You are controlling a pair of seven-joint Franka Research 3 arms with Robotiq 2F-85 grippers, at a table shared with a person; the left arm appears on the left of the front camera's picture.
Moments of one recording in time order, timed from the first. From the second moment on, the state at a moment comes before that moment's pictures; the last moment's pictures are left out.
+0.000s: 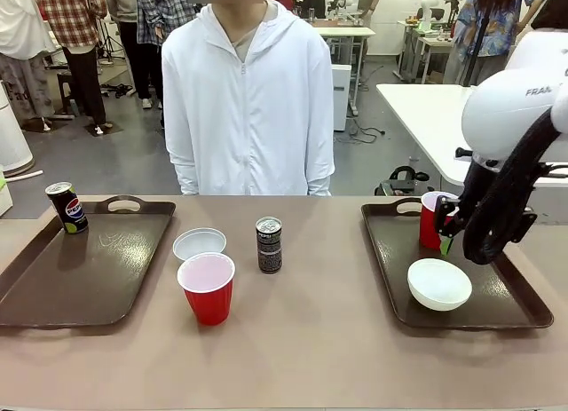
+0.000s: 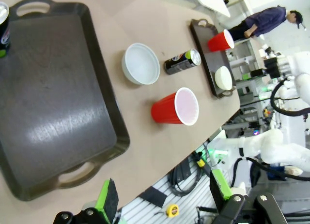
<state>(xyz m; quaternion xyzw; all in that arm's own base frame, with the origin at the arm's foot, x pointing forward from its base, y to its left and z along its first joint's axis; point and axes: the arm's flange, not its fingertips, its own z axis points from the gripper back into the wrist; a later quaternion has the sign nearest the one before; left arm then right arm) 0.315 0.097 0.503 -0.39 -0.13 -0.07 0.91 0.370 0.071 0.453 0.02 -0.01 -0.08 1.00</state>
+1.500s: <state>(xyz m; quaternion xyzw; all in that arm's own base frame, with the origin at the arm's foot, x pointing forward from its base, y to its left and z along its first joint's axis) 0.324 0.079 0.521 -0.33 -0.14 -0.07 0.93 0.351 0.074 0.468 0.02 -0.01 -0.08 1.00</state>
